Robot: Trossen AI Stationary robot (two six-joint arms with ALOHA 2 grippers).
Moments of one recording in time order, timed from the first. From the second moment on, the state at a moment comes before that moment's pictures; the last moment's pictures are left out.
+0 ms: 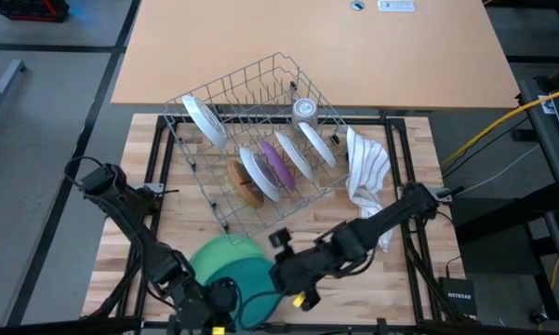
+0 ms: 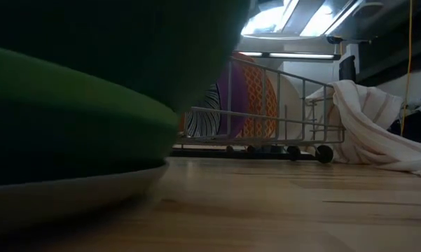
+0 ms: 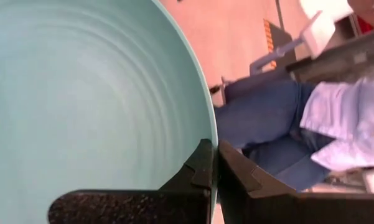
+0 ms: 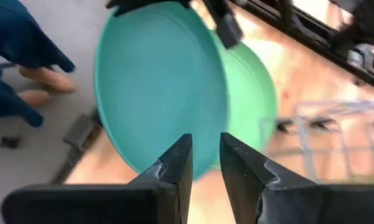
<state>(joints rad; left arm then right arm) -0.83 1.71 1.35 -0.29 -0.13 -0.93 0.54 2.07 2.26 -1.05 0.18 -0.08</state>
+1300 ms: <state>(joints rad) -0.57 1.70 1.49 0.05 -0.29 -0.84 0.54 1.57 2.26 -1.43 0.65 -0.04</state>
